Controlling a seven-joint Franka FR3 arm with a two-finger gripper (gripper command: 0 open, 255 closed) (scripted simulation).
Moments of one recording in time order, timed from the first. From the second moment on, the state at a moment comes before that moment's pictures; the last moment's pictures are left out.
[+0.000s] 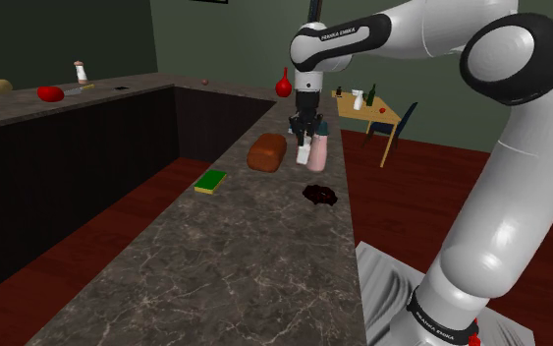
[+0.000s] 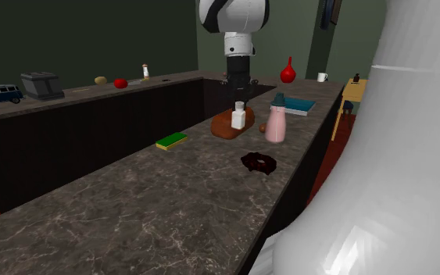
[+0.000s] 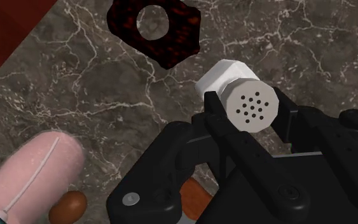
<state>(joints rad) -0.15 0.03 -0.13 -1.81 -0.01 1.70 -0.07</state>
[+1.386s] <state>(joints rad) -0.21 -0.09 -0.20 -2.13 -0.05 1.90 -0.17</state>
